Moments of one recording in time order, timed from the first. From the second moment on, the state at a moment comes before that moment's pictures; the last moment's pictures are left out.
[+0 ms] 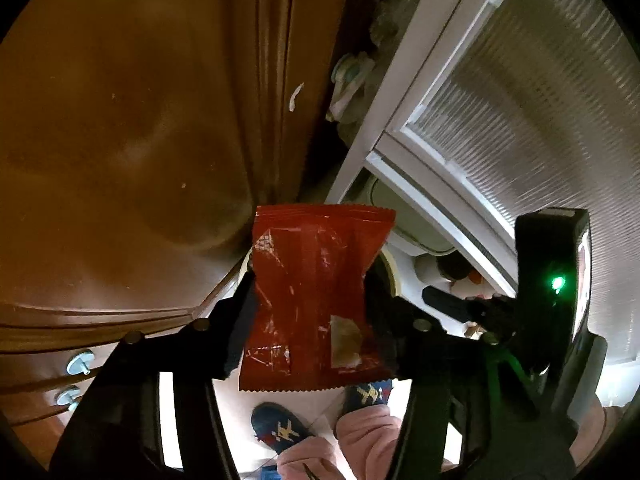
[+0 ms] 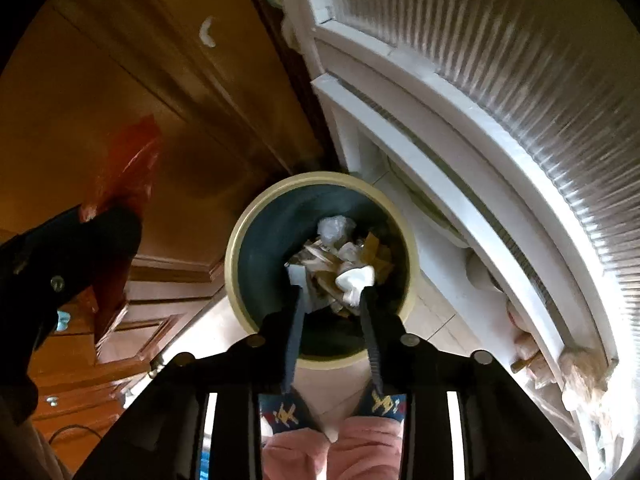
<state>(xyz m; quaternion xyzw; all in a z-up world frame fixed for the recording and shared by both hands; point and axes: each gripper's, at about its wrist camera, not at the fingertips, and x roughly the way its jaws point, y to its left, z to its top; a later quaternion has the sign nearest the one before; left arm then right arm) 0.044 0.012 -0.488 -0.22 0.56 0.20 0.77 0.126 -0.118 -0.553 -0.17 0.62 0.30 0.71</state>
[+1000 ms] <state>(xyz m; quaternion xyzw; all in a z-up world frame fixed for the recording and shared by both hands) 0.017 0.006 -0.400 -0.22 0.57 0.21 0.77 0.101 -0.136 -0.471 -0.16 0.61 0.29 0.72</state>
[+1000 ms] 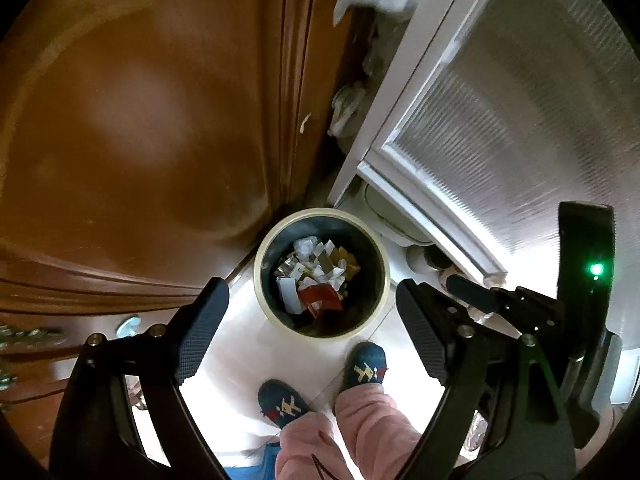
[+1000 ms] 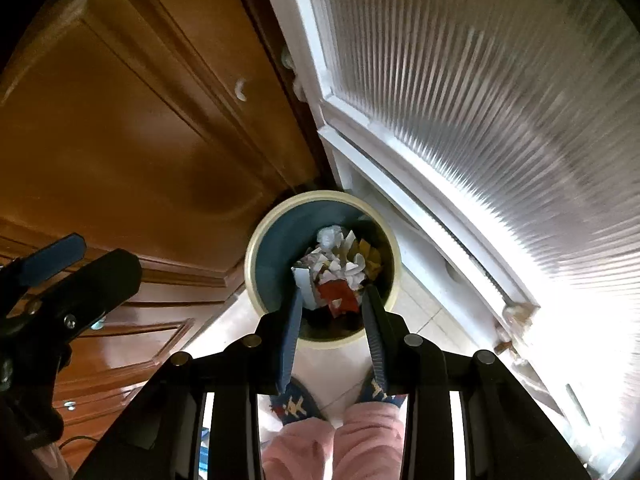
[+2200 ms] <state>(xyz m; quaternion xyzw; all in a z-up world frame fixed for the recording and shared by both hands) -0.008 -0.008 -0.003 -0.09 0.41 0.16 0.89 0.043 -0.154 -0.075 -0.14 0.42 0.31 0.84</state>
